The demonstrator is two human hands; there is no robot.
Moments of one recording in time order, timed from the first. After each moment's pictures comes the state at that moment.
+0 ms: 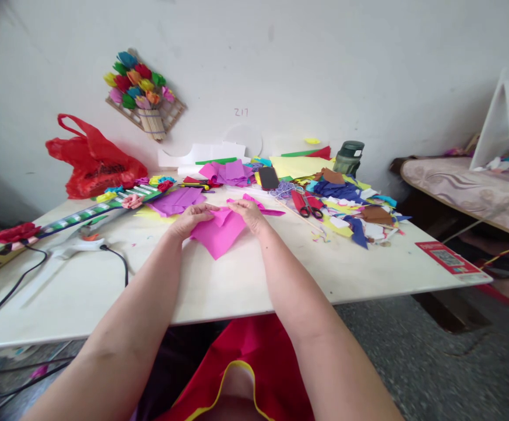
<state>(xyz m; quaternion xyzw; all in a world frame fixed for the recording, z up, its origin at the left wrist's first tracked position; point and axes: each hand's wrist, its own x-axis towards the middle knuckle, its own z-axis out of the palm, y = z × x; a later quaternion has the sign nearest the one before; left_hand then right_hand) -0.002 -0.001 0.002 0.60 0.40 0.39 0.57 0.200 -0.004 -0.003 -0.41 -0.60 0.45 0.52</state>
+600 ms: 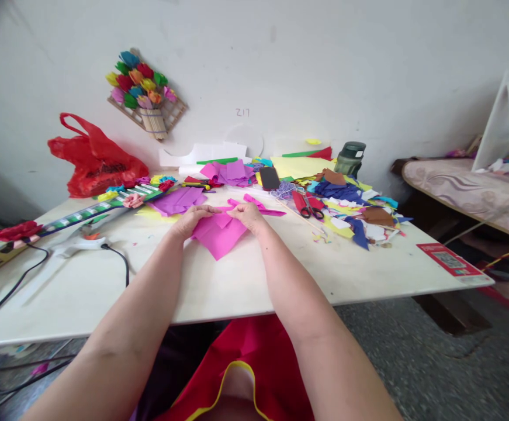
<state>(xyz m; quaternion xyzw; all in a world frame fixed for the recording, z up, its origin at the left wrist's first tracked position) 0.001 -0.003 0.008 0.62 0.45 0.39 0.51 0.197 -0.004 -0.005 -0.44 -0.64 0.40 0.49</state>
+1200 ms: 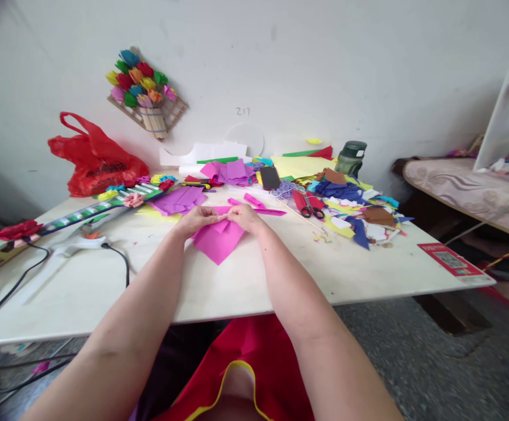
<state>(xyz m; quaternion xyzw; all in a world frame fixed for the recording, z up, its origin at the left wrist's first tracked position) 0.005 -0.007 0.007 0.69 0.44 0.33 0.48 0.196 -0.007 -0.003 -0.43 -0.71 0.40 0.39</state>
